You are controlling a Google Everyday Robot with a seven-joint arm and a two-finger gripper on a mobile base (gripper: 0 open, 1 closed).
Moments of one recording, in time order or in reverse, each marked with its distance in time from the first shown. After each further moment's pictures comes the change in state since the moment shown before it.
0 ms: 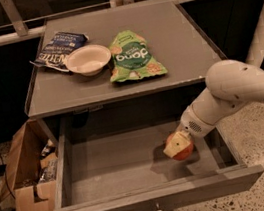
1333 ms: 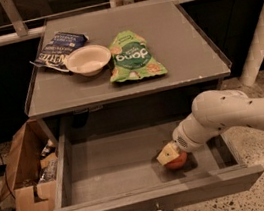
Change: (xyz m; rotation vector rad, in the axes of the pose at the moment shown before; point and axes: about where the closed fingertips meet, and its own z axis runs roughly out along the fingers) arm 0.019 -0.012 0.061 0.124 0.003 0.205
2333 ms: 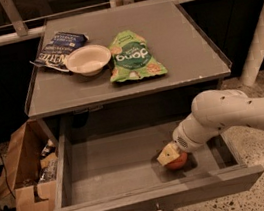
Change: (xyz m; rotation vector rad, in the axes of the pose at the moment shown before) arm 0.000 0.000 -0.002 0.000 0.001 0.002
